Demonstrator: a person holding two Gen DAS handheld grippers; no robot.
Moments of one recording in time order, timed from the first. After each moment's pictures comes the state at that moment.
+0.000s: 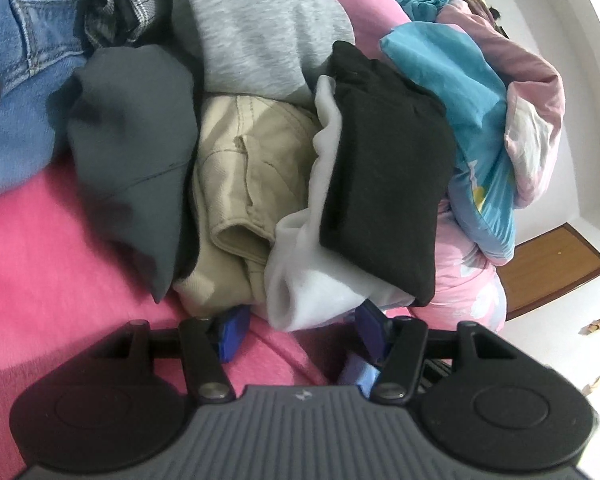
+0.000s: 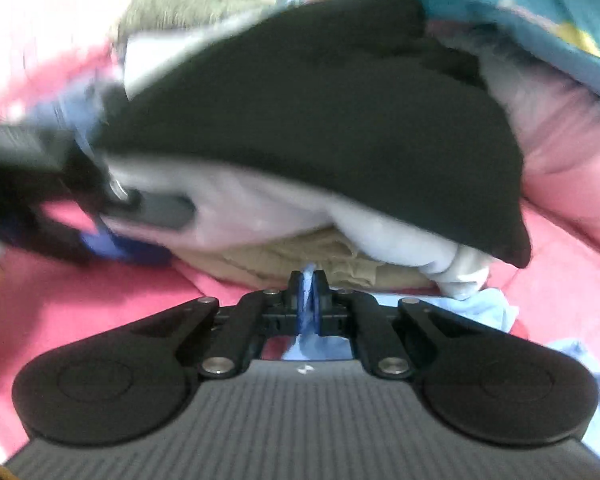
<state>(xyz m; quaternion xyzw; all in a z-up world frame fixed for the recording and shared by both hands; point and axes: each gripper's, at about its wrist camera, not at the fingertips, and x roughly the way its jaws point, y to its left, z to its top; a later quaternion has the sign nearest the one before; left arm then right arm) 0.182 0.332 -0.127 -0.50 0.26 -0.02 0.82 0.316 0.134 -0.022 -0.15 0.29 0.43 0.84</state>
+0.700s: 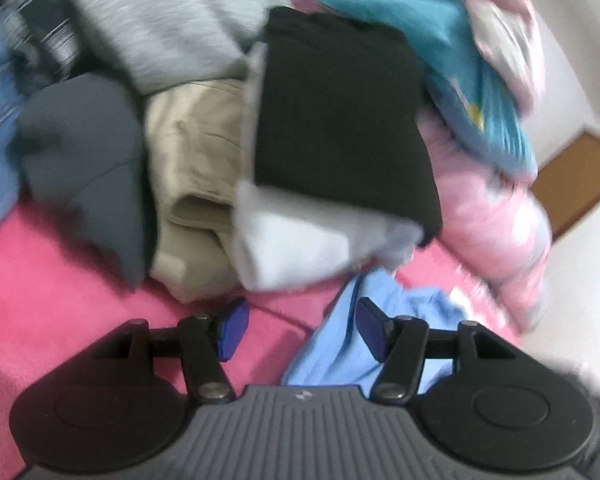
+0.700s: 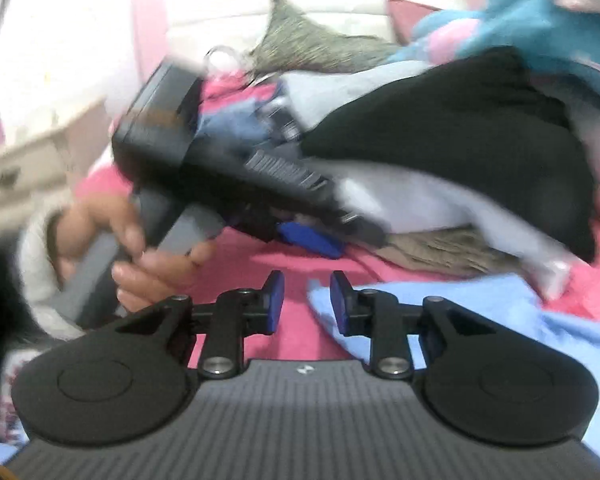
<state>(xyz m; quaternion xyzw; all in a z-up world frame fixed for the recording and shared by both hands) 0.191 0.283 -0.107 -0.33 0.32 -0.02 0.89 0.274 0.064 0.001 -0.13 0.27 0.54 0.78</state>
